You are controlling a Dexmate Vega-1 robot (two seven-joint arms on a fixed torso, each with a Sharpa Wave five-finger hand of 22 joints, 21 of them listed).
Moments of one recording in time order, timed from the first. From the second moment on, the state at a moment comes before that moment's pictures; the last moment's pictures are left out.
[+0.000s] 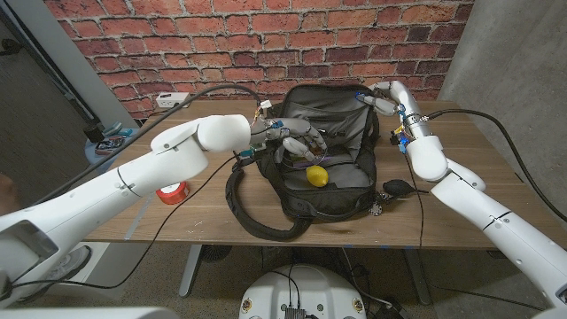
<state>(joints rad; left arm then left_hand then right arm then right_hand) 0.58 0.90 0.71 -2.23 0.17 0.32 -0.47 1.01 -0.02 0.48 -0.19 0.29 0.50 0.04 0.19 0.21 0.38 -0.02 0.29 0.39 0.37 0.02 0.36 0.23 0.41 0.11 0.50 0.20 -0.94 -0.72 -0.32 -1.77 -0.10 0.14 -0.41 1.14 0.09 0.22 -0.15 0.19 1.06 -0.12 0.37 0.22 1.05 -0.16 0.46 0.30 0.85 -0.10 0.29 0.37 0.71 -0.07 0.21 0.17</state>
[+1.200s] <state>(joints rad) 0.46 0.87 0.76 -2.12 0.31 0.10 -0.71 1.18 -0.01 0.45 -0.18 0.27 0.41 0.02 0.19 0.20 0.30 -0.04 0.24 0.35 0.29 0.01 0.31 0.21 0.33 0.09 0.49 0.20 -0.95 -0.70 -0.32 -1.75 -0.08 0.14 -0.44 1.14 0.09 0.21 -0.15 0.19 1.06 -0.12 0.37 0.22 1.05 -0.16 0.46 0.30 0.85 -0.11 0.29 0.37 0.71 -0.07 0.21 0.17</state>
